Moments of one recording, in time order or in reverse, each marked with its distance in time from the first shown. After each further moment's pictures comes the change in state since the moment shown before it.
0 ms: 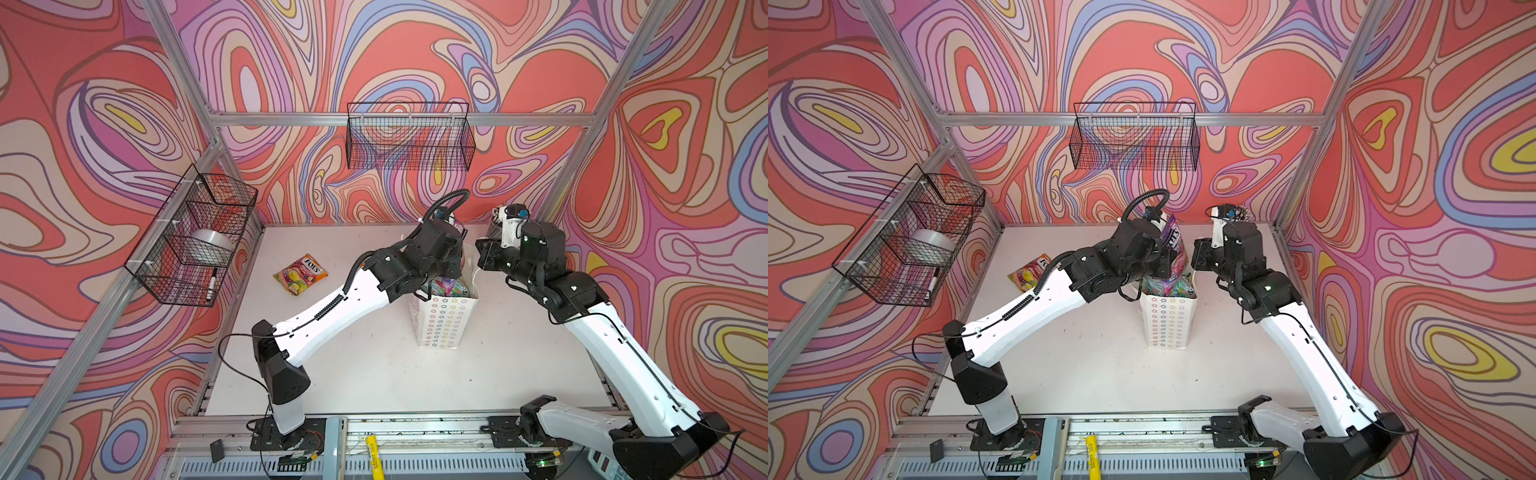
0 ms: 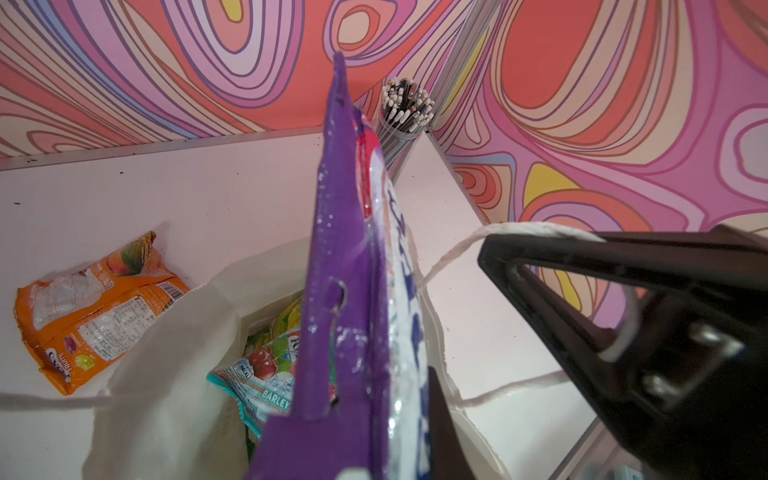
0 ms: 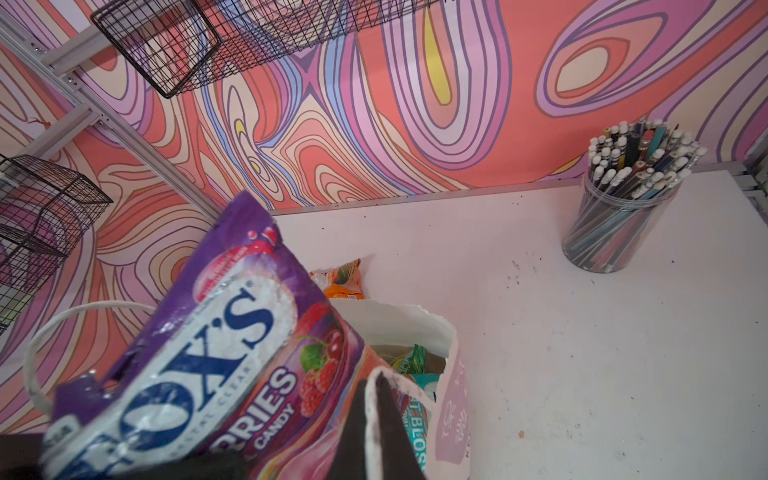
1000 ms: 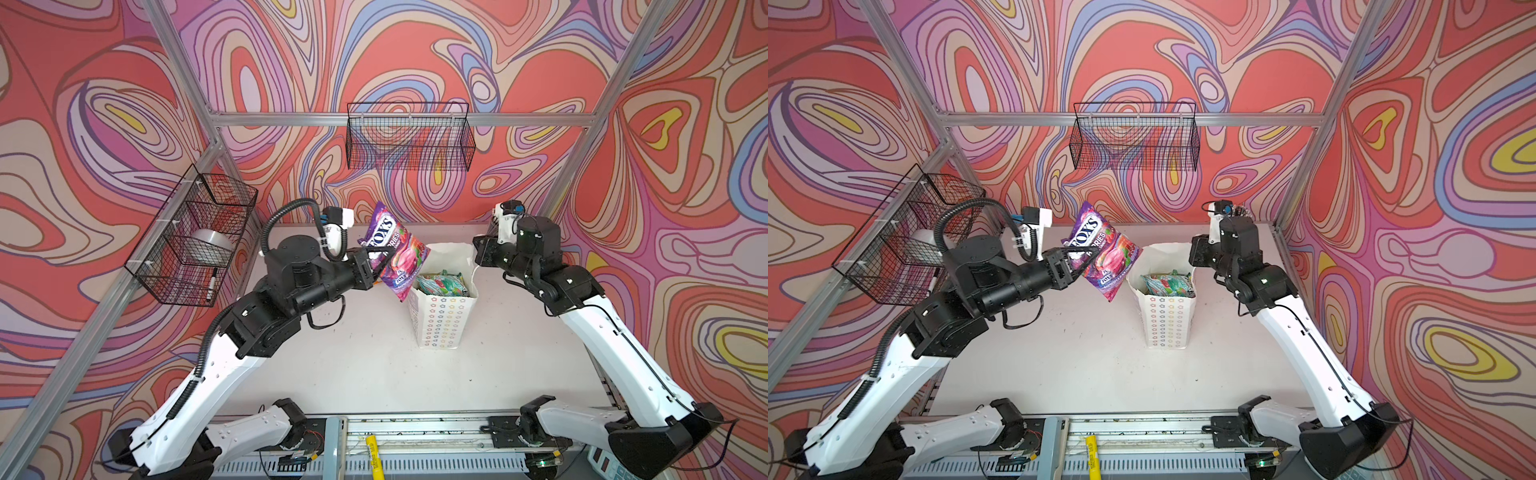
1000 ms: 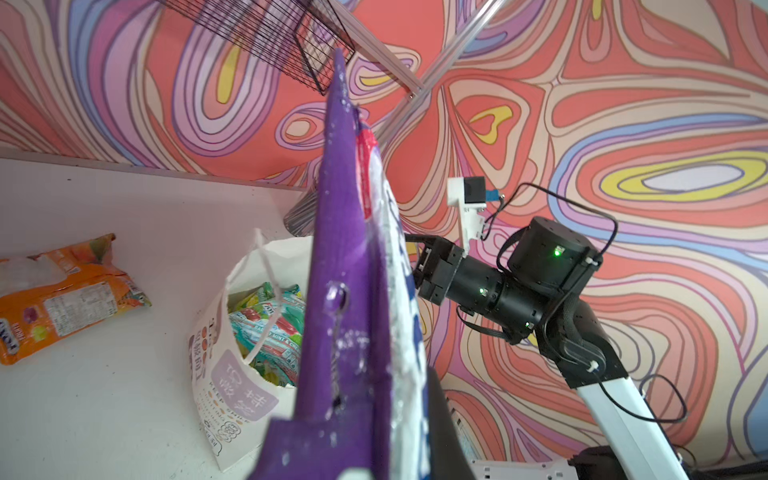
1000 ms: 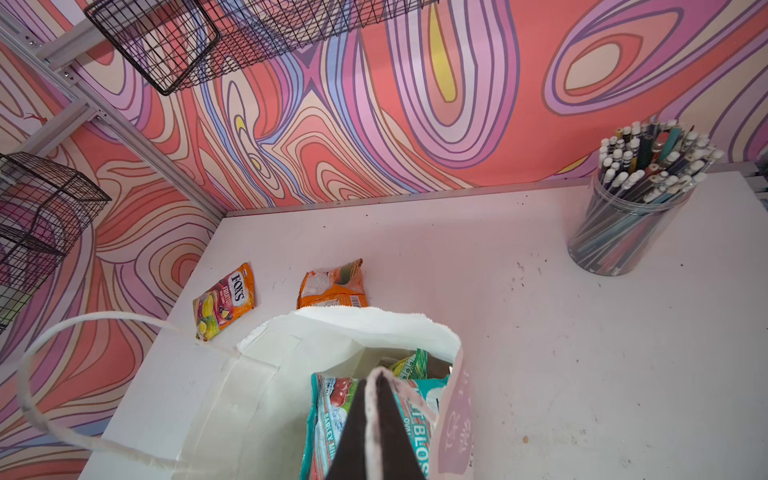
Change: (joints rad) left arm 0.177 -0.692 -0.471 0.192 0.347 -0.156; right arm 0.000 0.047 0.046 -0.014 -0.009 -0.003
